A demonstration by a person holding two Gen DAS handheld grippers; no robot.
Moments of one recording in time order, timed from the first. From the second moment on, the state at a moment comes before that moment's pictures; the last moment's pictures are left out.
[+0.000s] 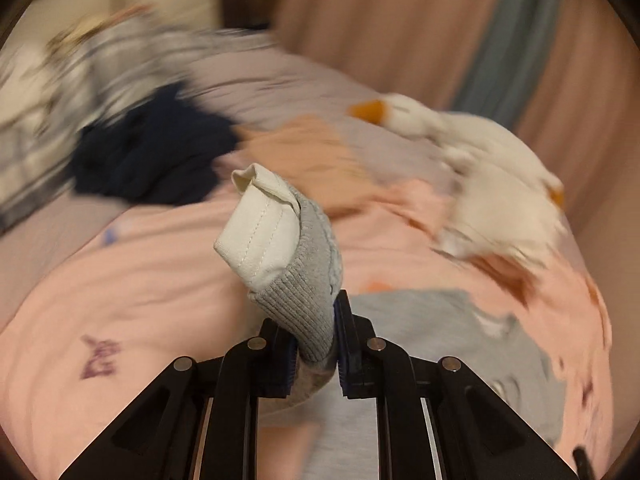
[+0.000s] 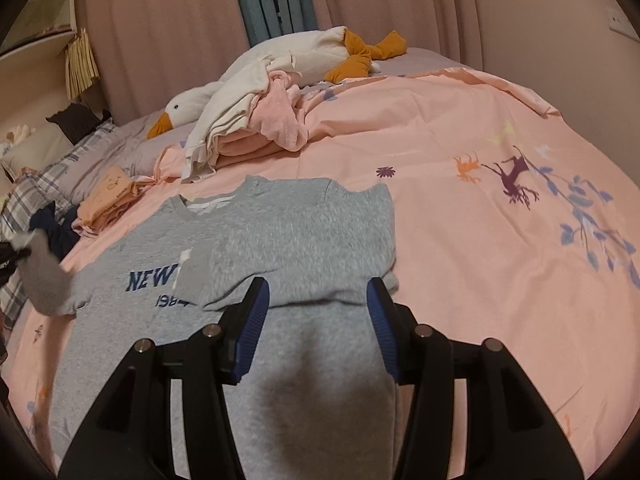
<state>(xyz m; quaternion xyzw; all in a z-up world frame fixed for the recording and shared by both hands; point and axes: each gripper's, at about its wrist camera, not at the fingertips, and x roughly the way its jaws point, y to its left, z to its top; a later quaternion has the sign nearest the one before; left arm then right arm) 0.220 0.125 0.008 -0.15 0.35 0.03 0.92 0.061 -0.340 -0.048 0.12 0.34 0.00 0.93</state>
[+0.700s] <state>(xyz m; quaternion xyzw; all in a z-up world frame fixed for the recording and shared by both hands) 0.217 -0.060 -0.087 0.05 0.49 -0.13 0.86 0.026 -0.351 -0.077 0.19 0.36 0.00 0.91</state>
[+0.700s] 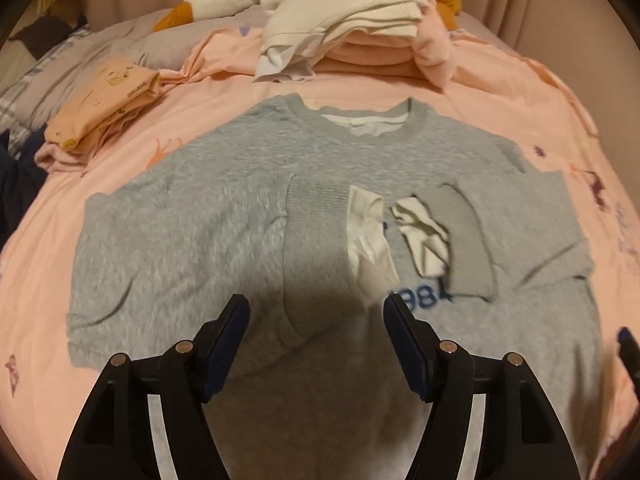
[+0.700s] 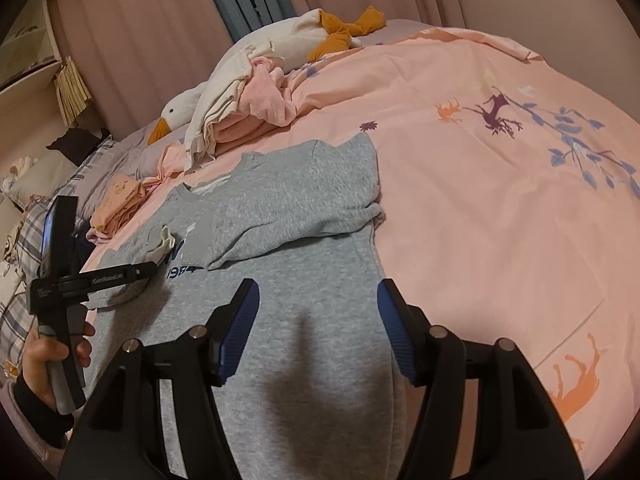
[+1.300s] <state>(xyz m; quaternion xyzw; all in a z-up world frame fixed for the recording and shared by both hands) 0.107 0.094 -0.098 -0.13 0.49 -0.10 0.86 0.172 -0.198 -0.096 0.28 0.48 0.21 0.80</state>
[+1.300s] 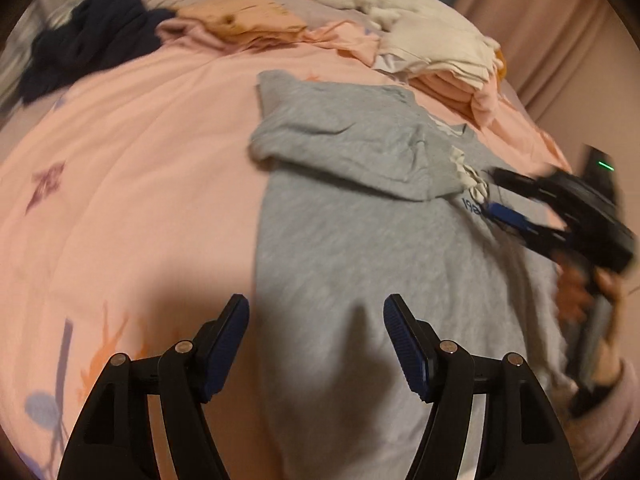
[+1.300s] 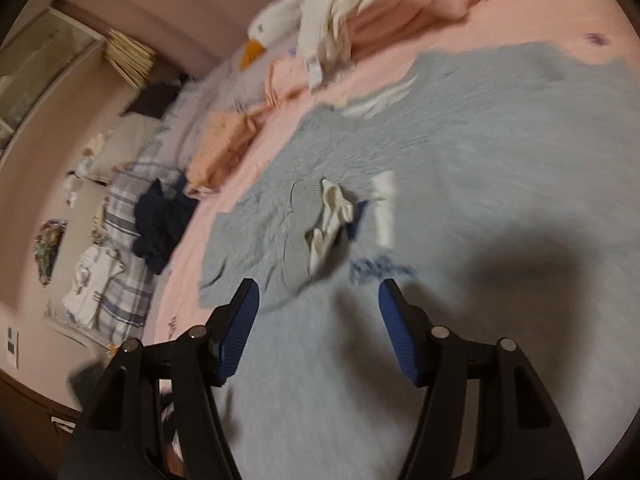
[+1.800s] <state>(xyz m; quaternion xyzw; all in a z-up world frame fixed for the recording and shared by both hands) 0.101 0.111 -0.102 -0.17 0.49 -0.14 0.84 0.208 -0.195 -0.119 0.29 0.49 0.12 0.81</state>
